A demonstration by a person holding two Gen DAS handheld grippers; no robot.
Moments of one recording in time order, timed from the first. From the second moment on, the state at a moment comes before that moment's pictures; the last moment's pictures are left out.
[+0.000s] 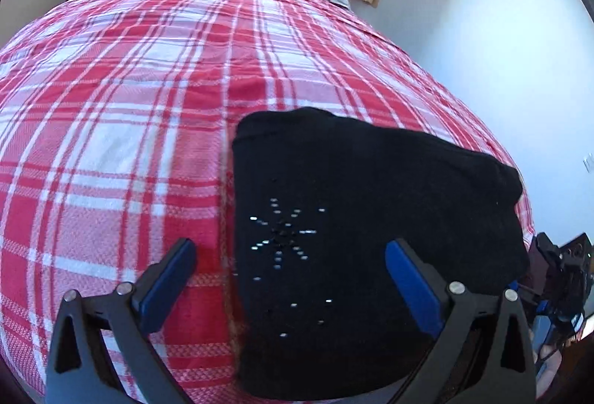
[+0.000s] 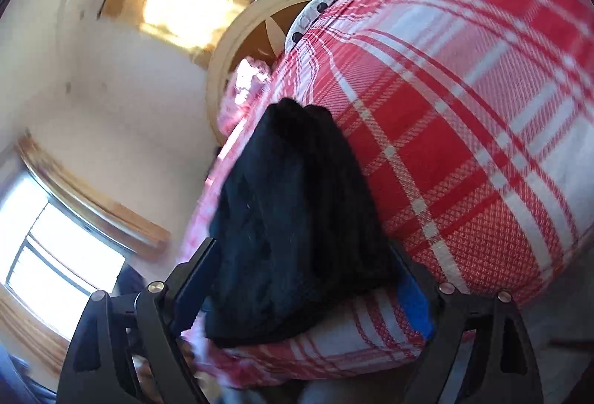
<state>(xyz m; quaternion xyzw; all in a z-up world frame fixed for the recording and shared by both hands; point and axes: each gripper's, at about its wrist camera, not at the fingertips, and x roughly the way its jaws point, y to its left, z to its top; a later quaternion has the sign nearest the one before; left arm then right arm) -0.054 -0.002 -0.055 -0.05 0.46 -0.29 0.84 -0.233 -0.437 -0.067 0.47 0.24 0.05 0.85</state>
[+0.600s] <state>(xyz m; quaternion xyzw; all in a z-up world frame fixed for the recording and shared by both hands) -0.056 0.010 -0.031 -0.11 0.44 -0.34 0.82 -0.217 -0.393 -0.025 0.28 0.30 0.00 0.91</state>
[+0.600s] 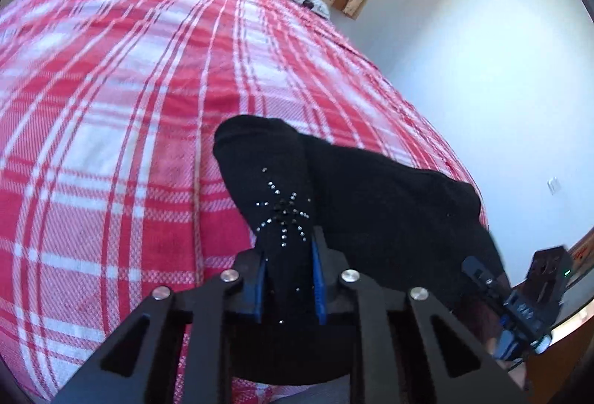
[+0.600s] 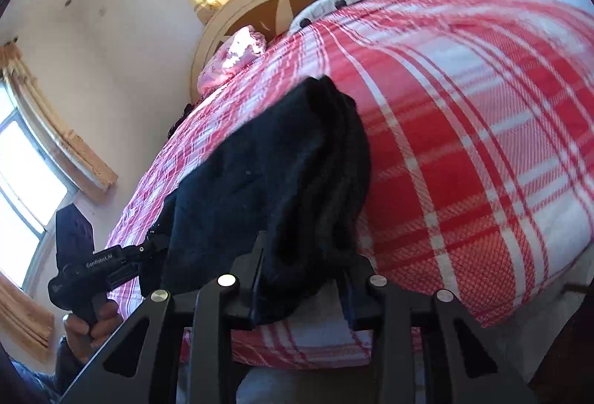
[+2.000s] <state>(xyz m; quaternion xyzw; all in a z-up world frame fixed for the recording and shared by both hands) 0.037 0.205 -0.049 0.02 0.35 0.08 0.93 0.074 -0.167 -0.063 0.29 0.37 0.24 0.85</state>
